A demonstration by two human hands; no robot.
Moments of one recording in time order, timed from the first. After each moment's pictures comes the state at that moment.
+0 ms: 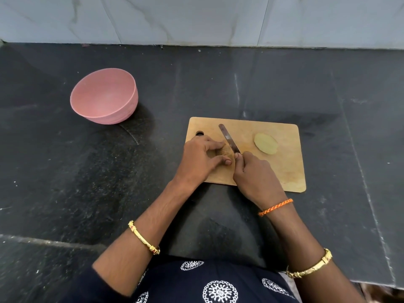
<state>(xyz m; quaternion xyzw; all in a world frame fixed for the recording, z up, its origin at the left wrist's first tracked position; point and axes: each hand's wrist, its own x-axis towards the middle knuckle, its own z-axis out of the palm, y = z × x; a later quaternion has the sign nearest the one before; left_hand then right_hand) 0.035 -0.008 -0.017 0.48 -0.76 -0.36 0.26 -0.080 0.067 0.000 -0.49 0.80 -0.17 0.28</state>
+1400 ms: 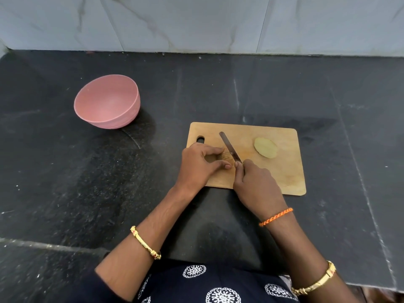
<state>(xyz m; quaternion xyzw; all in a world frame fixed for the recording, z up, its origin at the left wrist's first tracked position) 0.038 -0.001 -0.017 0.50 -0.72 -0.38 0.31 -0.073 0.076 0.003 -0.49 0.82 -0.15 0.27</state>
